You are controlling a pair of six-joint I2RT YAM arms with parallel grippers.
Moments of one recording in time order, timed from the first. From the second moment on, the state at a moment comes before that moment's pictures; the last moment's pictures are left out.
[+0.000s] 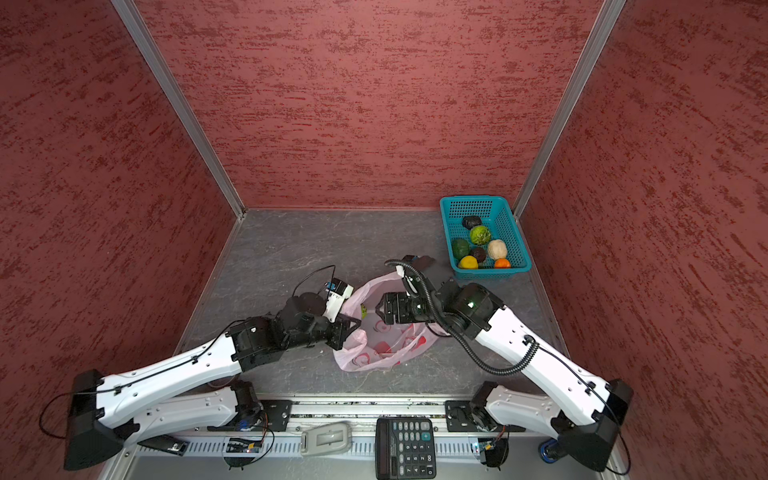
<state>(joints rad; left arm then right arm) -1.01 1.01 0.79 -0.40 0.03 -0.58 0.82 1.12 1.16 -0.91 -0.16 0.69</state>
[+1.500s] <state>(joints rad) -1.08 0.90 0.66 -0.41 0.01 -0.61 0.99 1.44 0.67 0.01 0.14 1.14</state>
